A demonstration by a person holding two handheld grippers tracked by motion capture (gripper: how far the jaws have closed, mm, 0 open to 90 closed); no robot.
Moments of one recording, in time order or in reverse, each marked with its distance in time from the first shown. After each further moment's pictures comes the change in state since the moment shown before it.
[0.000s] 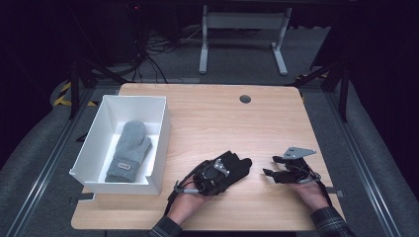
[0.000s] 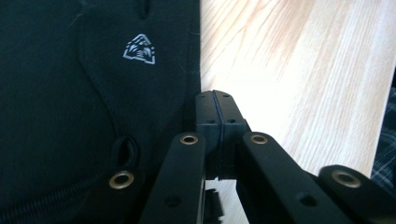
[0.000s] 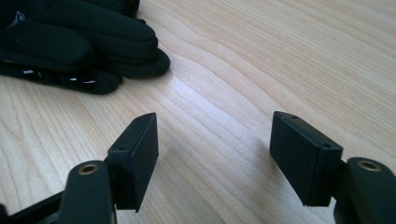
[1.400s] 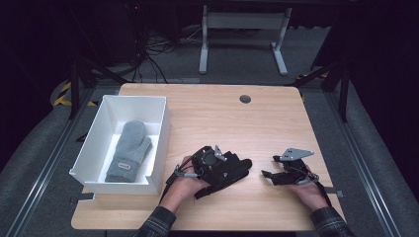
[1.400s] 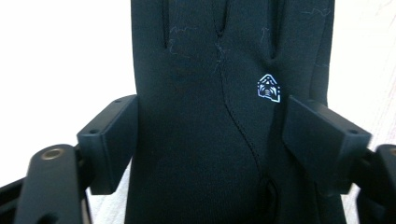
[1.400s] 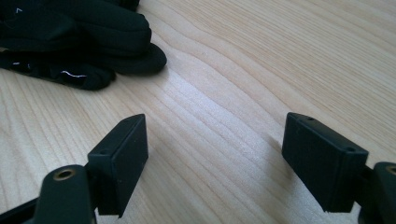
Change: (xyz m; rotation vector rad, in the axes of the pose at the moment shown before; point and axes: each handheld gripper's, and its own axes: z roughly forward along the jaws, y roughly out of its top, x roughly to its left) left arm 0.043 0.018 0.007 0.027 0.147 0.105; right arm 0.002 -0.002 0.005 0.001 -0.012 -0.023
